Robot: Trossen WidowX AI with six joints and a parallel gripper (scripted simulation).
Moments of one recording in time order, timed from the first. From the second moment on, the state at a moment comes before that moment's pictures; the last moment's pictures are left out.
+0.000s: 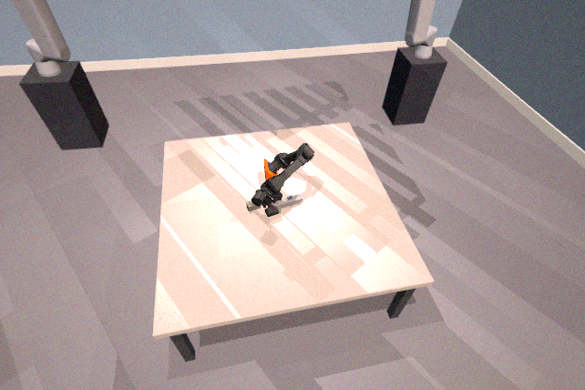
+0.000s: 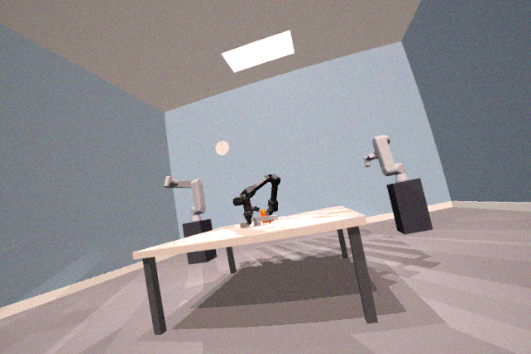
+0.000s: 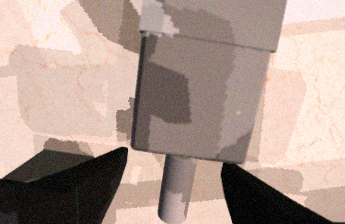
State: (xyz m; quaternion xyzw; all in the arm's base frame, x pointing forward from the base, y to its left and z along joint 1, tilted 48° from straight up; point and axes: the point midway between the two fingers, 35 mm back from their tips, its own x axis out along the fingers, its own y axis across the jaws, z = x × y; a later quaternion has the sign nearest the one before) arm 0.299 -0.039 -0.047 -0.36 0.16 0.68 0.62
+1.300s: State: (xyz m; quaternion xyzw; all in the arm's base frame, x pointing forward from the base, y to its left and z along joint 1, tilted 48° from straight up) arm 0.306 -0.058 -0.063 -0.36 0.16 0.68 0.62
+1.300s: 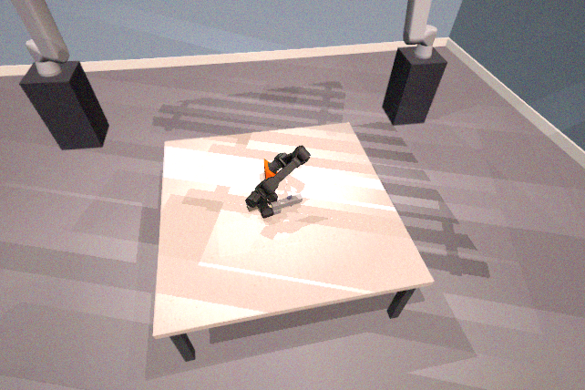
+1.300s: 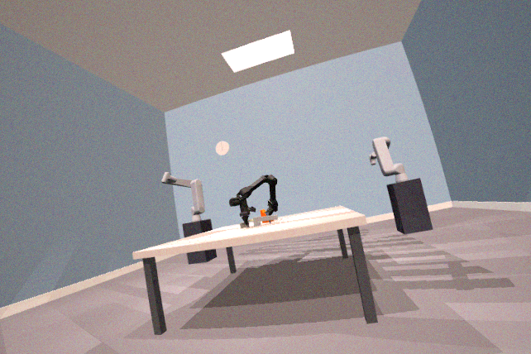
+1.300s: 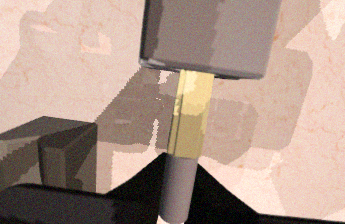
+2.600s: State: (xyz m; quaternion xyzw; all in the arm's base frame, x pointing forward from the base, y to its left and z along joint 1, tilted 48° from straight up) arm 0.310 -0.065 -0.066 -0.36 0.16 0.68 0.62
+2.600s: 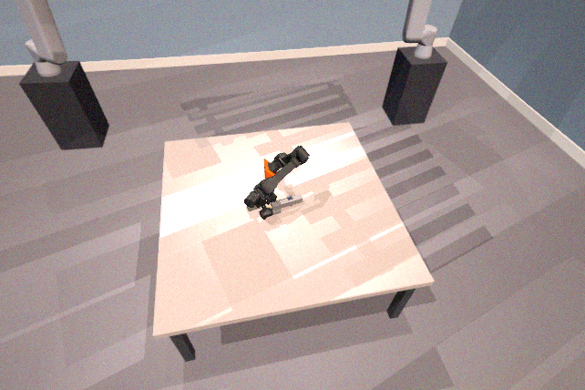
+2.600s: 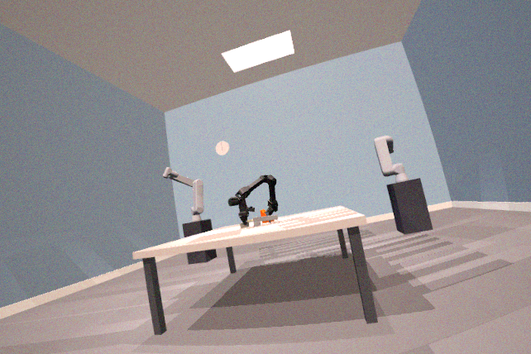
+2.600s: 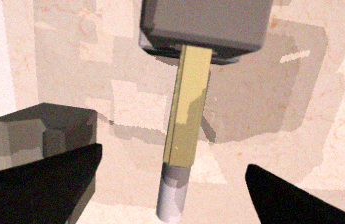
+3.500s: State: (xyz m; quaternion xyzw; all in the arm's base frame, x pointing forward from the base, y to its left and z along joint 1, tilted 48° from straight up) arm 0.307 -0.059 -0.064 -0.36 0.16 0.68 0.62
